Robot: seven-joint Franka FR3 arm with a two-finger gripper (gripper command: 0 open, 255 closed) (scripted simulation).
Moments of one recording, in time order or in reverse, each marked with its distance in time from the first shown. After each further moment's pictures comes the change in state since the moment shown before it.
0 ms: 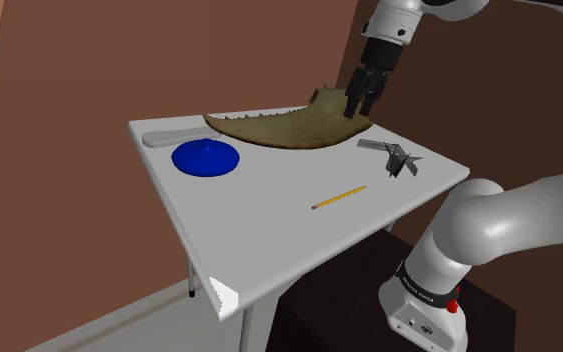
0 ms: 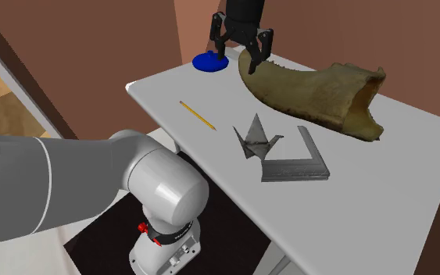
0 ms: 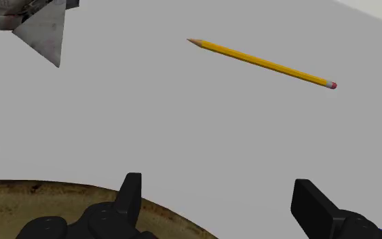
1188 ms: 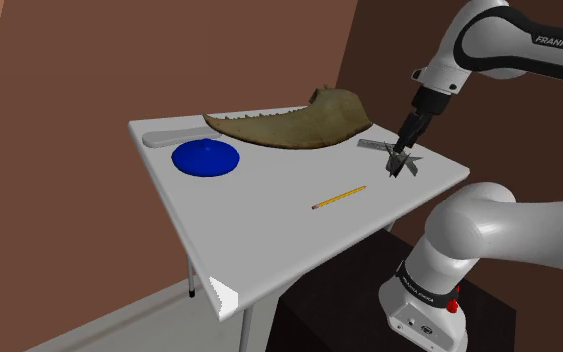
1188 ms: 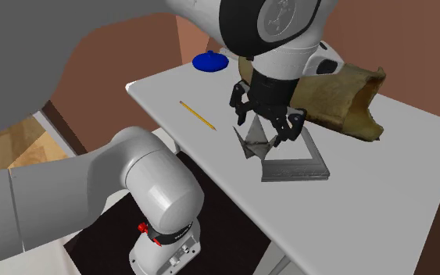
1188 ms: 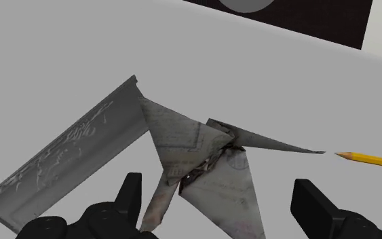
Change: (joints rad) arm -0.179 -0.321 -0.274 -0.317 -0.260 0.017 -0.238
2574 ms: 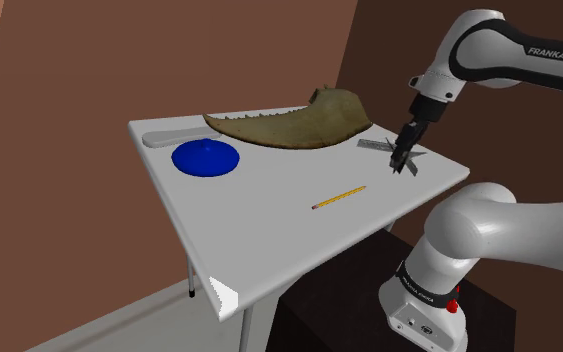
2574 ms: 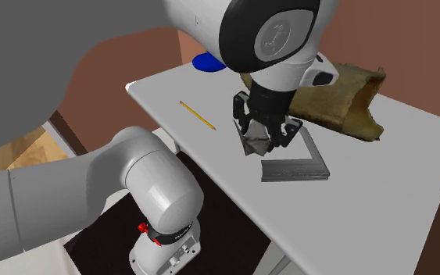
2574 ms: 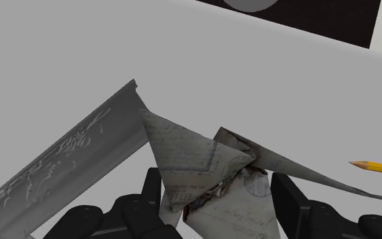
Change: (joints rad) arm -0.009 -0.013 -0.013 -0.050 -0.014 0.037 -0.005
